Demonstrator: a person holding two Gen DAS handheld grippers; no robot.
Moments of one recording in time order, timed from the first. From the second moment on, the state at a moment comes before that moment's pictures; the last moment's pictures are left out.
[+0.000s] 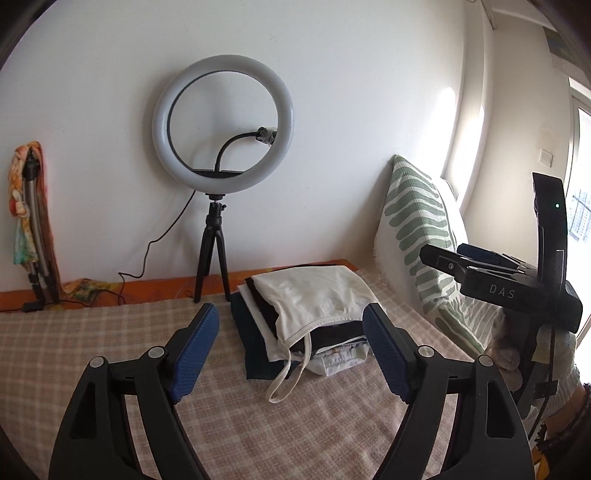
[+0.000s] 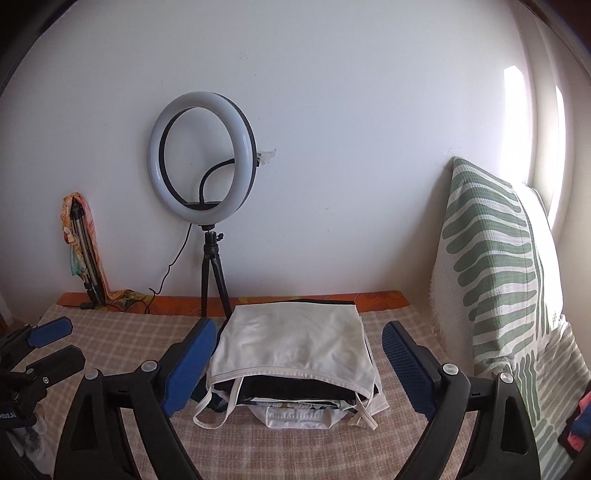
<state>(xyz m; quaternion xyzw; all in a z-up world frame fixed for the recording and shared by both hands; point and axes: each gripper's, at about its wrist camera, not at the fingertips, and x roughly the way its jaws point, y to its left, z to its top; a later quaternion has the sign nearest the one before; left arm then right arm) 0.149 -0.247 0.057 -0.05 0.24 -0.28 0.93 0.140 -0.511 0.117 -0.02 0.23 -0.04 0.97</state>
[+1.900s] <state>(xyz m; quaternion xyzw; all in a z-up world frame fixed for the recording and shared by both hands) 0.031 -0.150 0.018 0.02 0.19 -0.20 0.96 0.047 -0.415 0.045 0.00 0.20 -0.09 0.98</state>
